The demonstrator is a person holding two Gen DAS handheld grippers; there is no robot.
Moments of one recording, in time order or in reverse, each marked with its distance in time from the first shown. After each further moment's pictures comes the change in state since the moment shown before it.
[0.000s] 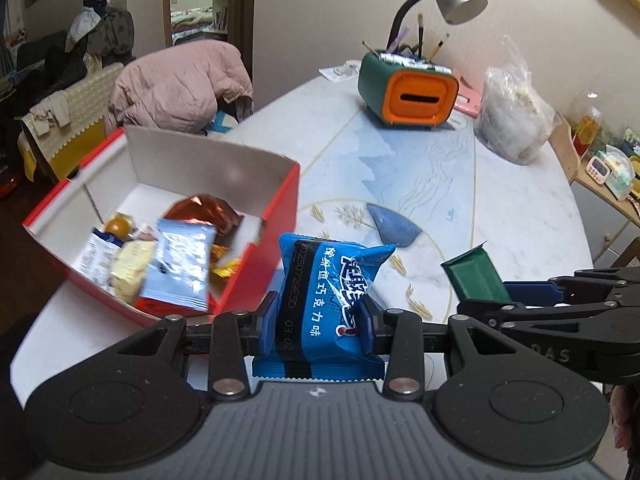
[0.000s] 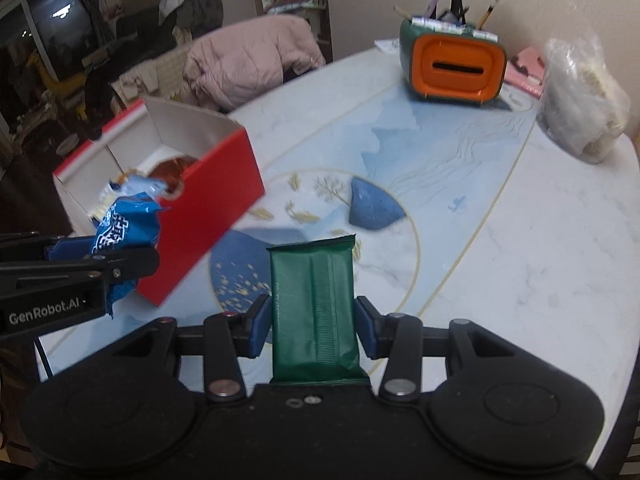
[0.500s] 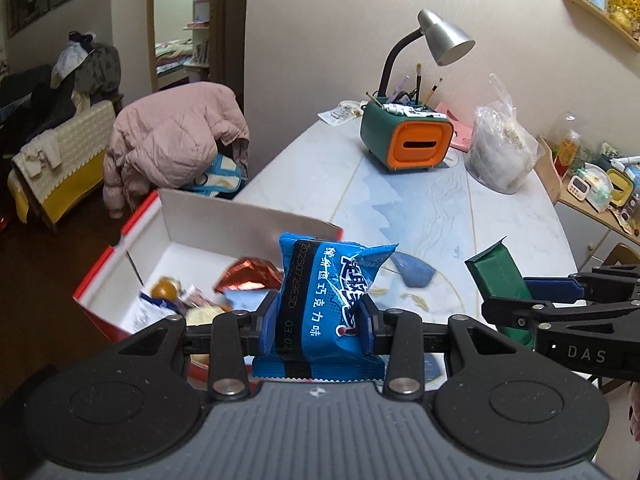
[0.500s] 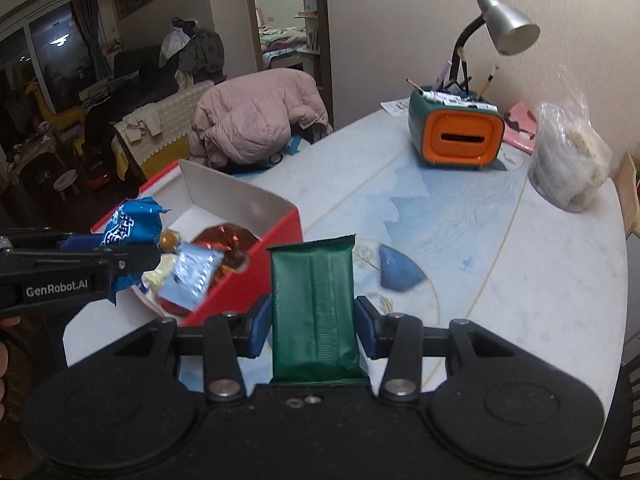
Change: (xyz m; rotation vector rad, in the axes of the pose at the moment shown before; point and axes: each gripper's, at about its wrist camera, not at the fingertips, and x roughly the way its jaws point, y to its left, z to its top) left arm -0.042 0.078 0.045 0.073 -0.080 -0.062; right arm -0.046 0.071 0.036 0.010 -0.129 -0.051
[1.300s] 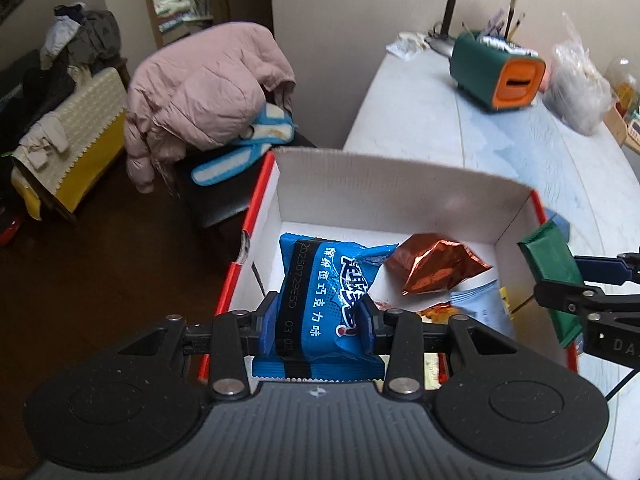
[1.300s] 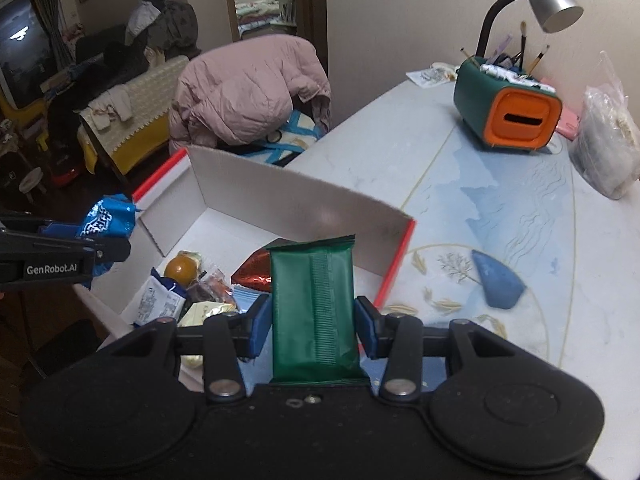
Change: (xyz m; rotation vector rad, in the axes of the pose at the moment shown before) left arm 0.119 0.180 0.032 0.101 0.205 0.042; right arm 0.146 0.124 0.041 0.064 0.091 -0.094
